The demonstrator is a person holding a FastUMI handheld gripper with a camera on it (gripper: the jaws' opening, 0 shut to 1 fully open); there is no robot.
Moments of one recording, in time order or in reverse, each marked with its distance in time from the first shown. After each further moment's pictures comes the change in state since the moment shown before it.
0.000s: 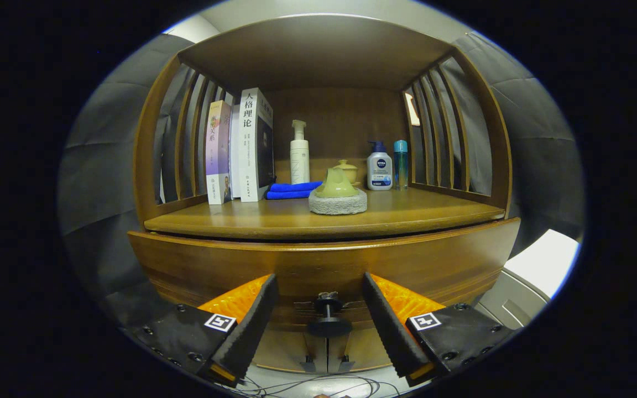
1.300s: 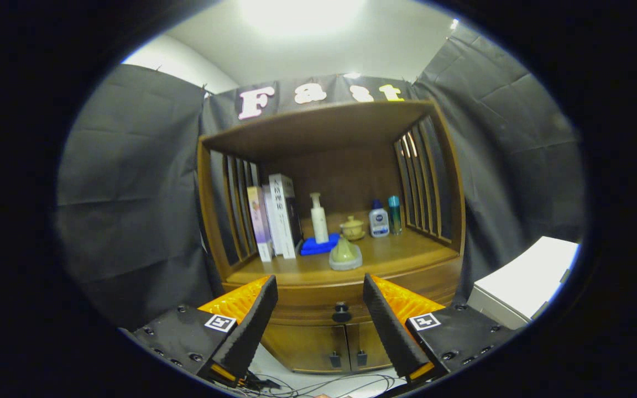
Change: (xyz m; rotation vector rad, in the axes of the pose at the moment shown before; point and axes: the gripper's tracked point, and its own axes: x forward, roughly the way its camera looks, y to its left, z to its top) arm -0.193 0.002 0.134 0.120 -0.185 0.122
